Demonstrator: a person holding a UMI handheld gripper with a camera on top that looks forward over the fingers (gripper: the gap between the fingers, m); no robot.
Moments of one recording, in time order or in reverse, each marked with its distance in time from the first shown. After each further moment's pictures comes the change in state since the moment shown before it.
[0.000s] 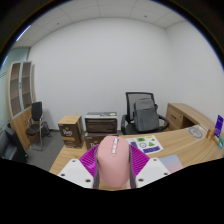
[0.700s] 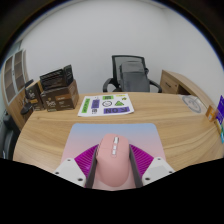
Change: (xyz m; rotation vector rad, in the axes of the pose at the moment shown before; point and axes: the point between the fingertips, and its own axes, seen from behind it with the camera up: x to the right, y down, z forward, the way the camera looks) arm 0.179 0.154 0.032 -0.338 0.002 0.015
